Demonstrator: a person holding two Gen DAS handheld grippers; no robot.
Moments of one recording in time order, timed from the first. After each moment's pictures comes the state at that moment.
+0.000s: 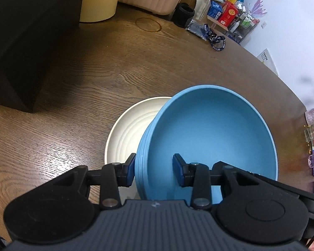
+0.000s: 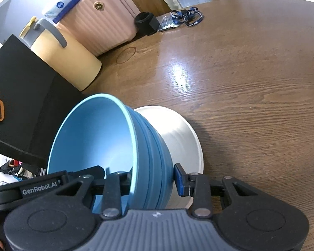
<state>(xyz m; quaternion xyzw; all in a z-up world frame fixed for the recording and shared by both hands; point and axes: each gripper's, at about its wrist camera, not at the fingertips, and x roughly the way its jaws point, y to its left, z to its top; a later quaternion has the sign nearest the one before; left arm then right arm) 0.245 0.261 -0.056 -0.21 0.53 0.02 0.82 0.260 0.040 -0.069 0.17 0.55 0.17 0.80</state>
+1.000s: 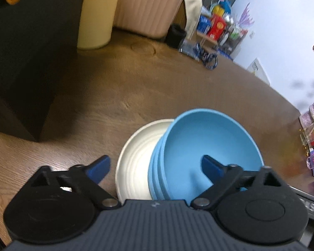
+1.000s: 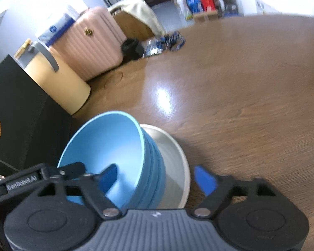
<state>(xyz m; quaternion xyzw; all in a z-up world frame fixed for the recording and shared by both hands) 0.232 0.279 -0.033 -0.18 0.47 0.01 0.87 0.231 0.030 -0.043 0.17 0.49 0.11 0.85</state>
